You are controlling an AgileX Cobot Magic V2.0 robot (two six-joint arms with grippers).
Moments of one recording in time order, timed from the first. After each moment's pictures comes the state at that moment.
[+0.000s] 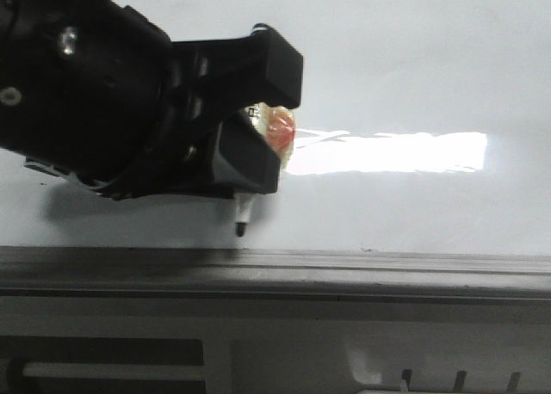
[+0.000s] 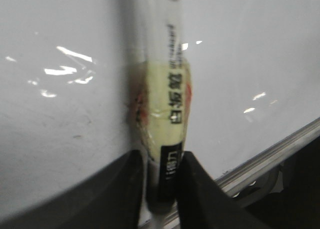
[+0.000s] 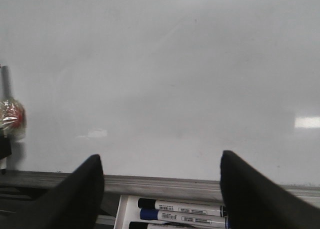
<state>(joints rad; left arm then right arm) -0.96 1.34 -0.65 -1.17 -0.09 0.62 0.17 0.26 -0.53 0.12 0.78 0.16</state>
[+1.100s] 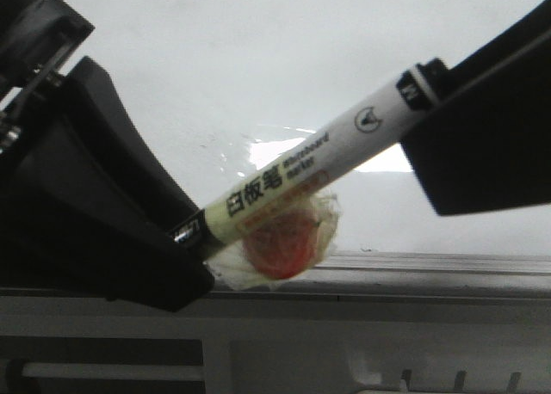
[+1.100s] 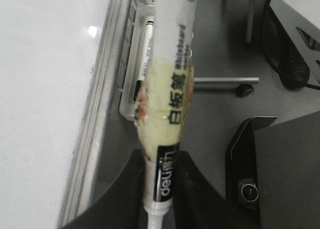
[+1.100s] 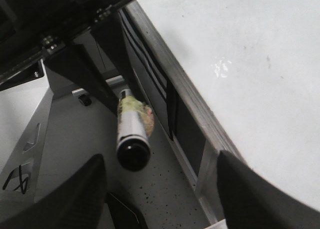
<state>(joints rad) -0.96 1.11 -0.66 -0.52 0.46 1.01 0.76 0.81 -0.56 0.68 0.45 -0.82</state>
